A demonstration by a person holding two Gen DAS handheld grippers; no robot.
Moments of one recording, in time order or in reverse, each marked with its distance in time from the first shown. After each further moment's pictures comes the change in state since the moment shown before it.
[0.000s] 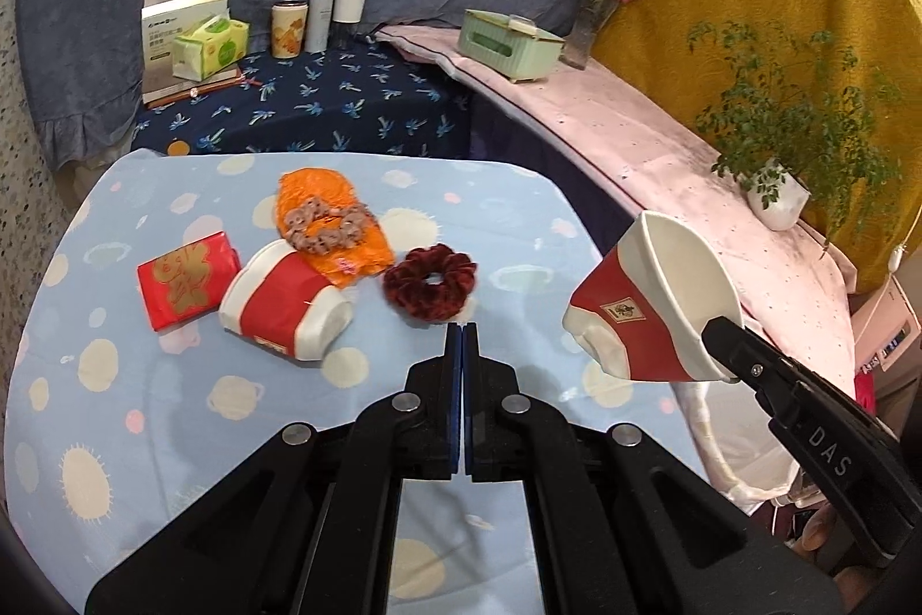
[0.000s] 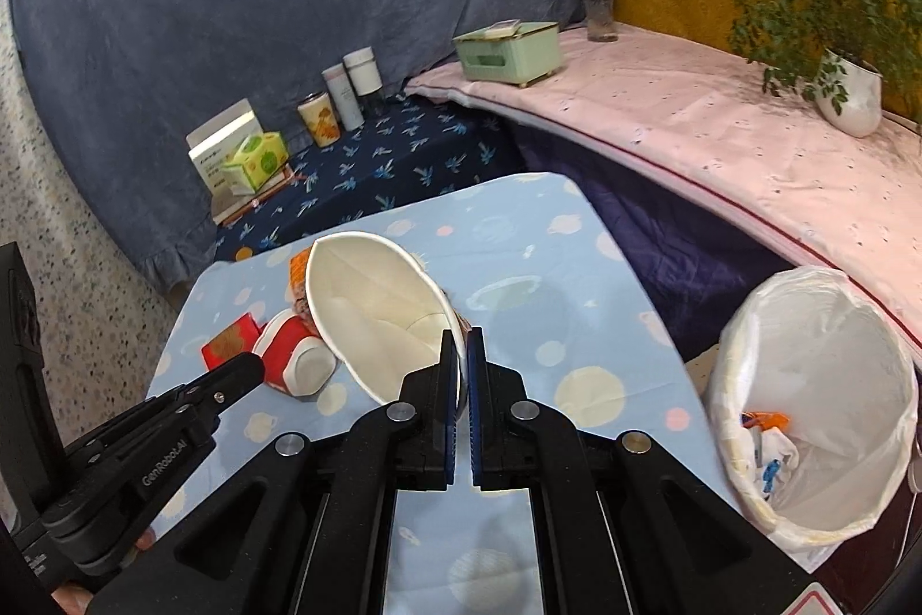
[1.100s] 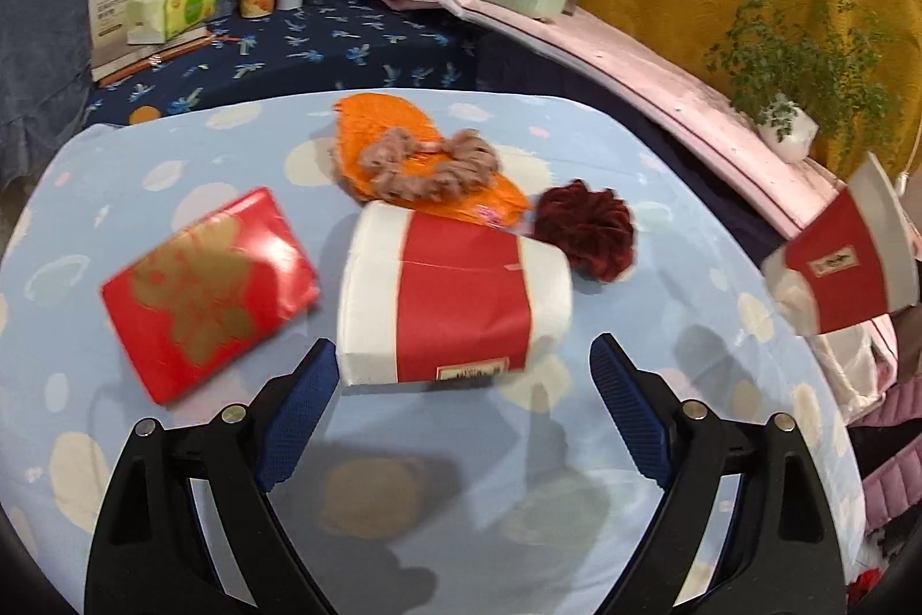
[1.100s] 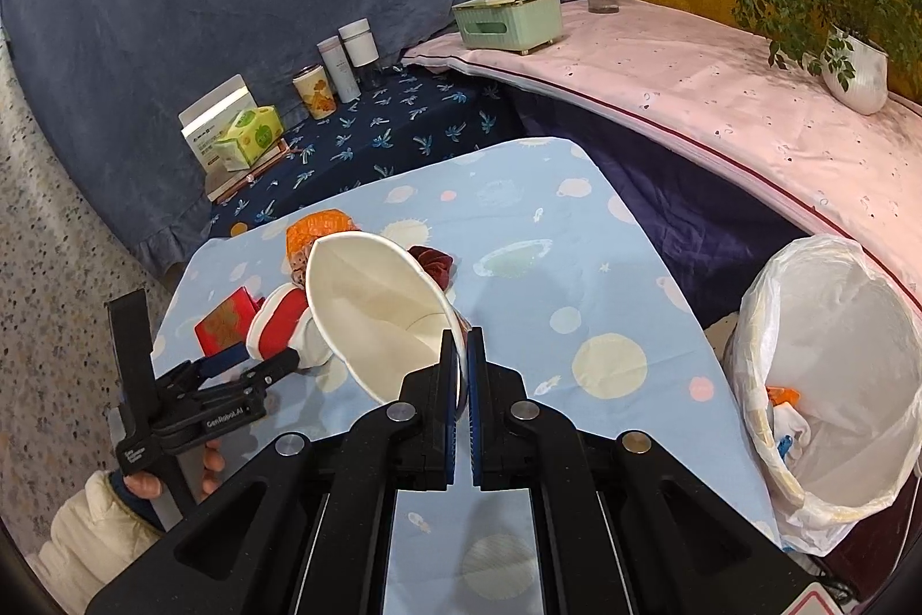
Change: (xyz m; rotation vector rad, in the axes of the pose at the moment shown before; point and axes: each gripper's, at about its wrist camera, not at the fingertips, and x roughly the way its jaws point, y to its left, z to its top) left arm 0.095 0.124 -0.021 0.131 0.084 -0.117; right arm 0.027 0.016 -0.016 -0.003 0.081 0.000
